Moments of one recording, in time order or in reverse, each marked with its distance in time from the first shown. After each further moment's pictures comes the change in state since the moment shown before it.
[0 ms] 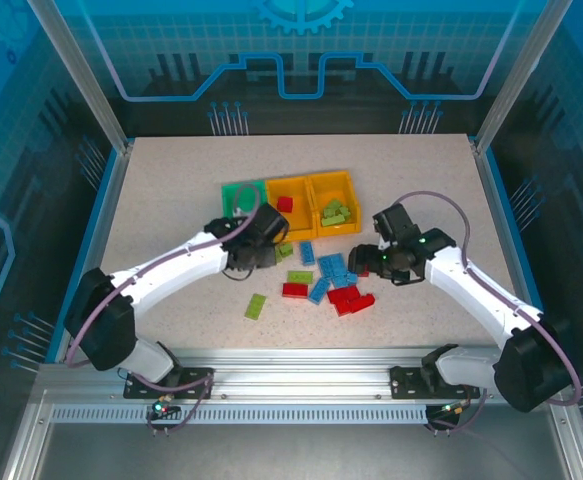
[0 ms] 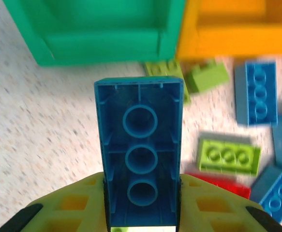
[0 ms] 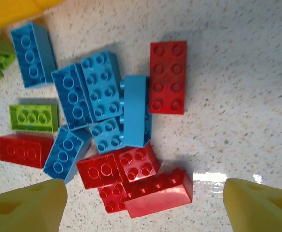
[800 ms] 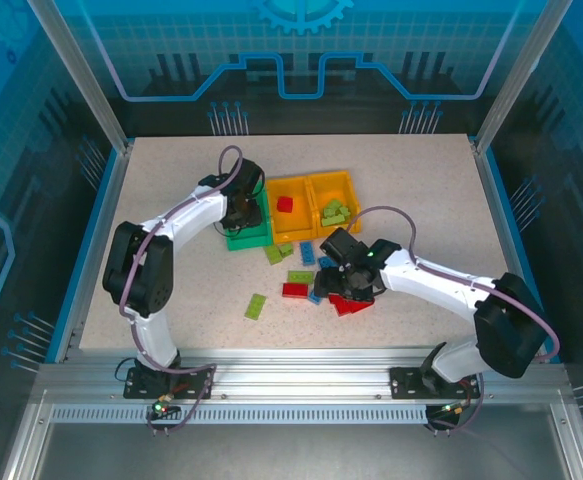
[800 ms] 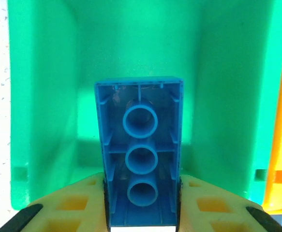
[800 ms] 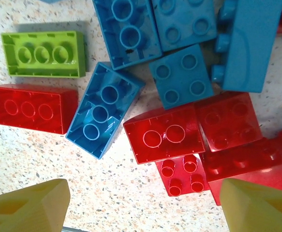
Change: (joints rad) left arm 0.310 0.347 0.254 0.079 0.161 0.169; right arm 0.323 0.208 0.024 0.056 0.041 0.285
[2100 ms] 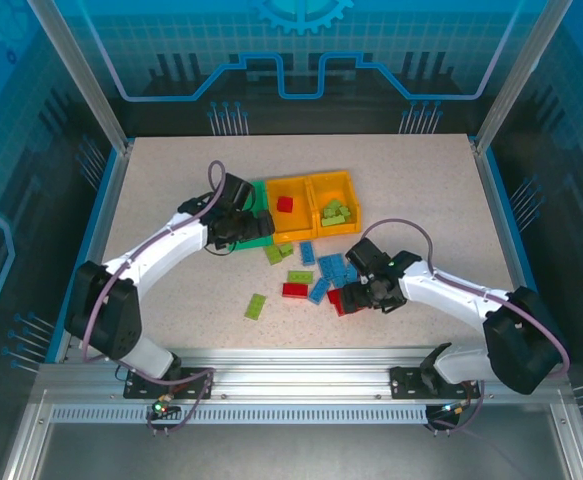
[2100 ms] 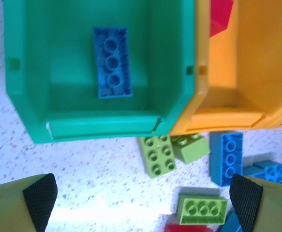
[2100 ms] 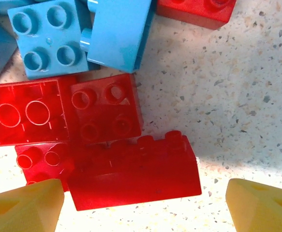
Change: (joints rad) left arm -0.058 -0.320 -0.265 0.095 0.097 -0.048; right arm -0.129 -0.107 -0.203 0.015 0.062 -0.385
